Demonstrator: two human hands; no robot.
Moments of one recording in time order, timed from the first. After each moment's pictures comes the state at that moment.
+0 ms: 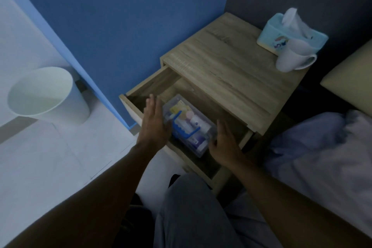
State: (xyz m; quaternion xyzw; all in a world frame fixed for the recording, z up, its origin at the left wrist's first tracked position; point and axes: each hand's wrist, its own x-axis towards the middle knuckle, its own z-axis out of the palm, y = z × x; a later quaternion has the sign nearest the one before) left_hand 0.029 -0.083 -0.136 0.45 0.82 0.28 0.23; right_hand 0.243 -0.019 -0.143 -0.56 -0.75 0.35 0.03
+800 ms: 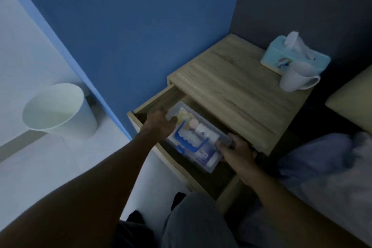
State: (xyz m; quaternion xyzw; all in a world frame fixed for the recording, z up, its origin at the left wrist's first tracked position) left_hand -0.001 -0.039 -0.080 0.35 0.83 0.24 0.36; right_hand 0.242 0.002 -0.108 -0.62 -0.52 0.57 0.14
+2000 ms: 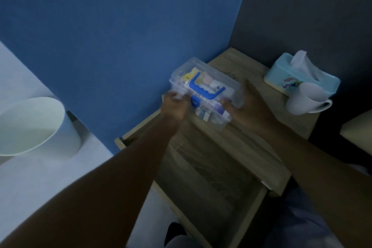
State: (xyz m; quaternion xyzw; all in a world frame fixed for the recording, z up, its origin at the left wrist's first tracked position) left_hand -0.011 0.098 -0.074 0.18 0.75 0.51 0.38; right_hand 0.173 0.168 -0.033 -0.53 -0.80 0.25 0.13
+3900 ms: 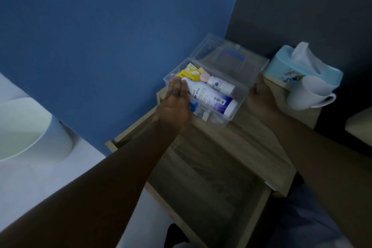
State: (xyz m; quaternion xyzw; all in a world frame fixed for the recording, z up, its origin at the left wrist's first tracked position) left_hand -0.030 0.106 -0.116 0.64 0.76 0.09 0.03; right_hand 0.185 0.230 -0.081 -0.60 -0.70 0.31 0.22
